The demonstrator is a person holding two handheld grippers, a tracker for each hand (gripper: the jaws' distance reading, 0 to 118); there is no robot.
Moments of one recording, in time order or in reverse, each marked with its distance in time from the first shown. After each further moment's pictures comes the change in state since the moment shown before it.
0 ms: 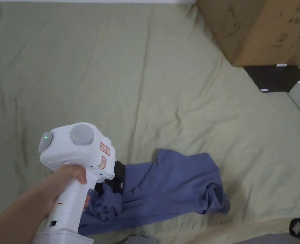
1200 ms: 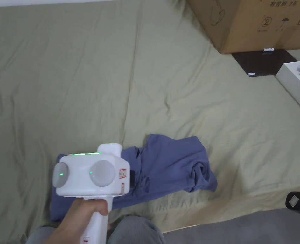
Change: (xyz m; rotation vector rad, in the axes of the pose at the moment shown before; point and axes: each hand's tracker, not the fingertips) left arm 0.073 -0.092 -0.016 0.332 0.147 -0.171; right arm 0.027 -0.013 0.020 0.050 0.064 -0.009
